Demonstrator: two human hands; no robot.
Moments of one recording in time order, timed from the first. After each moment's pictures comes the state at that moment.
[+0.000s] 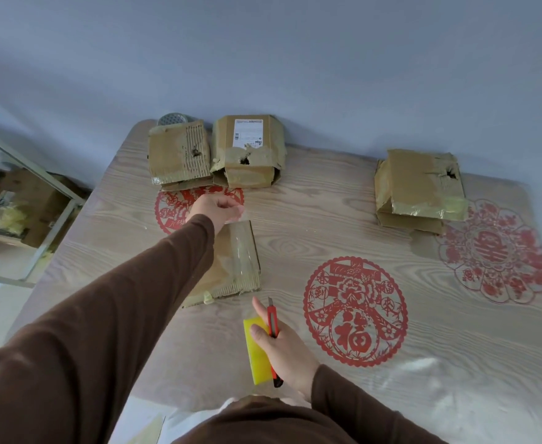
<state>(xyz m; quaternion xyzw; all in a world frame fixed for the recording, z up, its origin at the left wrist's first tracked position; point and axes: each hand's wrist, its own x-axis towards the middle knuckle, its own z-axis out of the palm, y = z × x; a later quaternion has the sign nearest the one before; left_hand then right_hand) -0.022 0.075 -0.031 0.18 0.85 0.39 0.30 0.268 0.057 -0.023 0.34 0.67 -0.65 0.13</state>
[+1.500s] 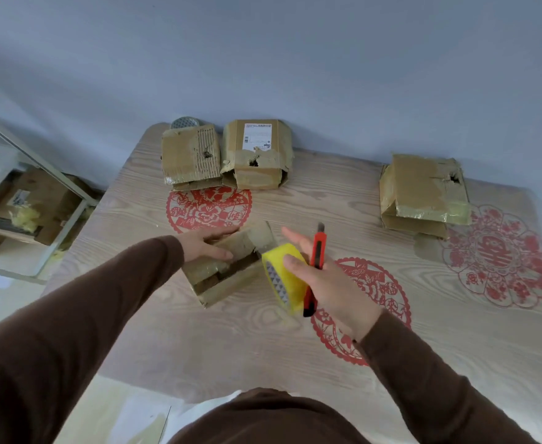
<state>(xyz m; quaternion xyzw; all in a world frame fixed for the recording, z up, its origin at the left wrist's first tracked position) -0.022 -0.002 -0.008 0.28 0.77 0.22 0.53 0.245 0.132 0.074 0.30 0.65 -0.70 0.02</state>
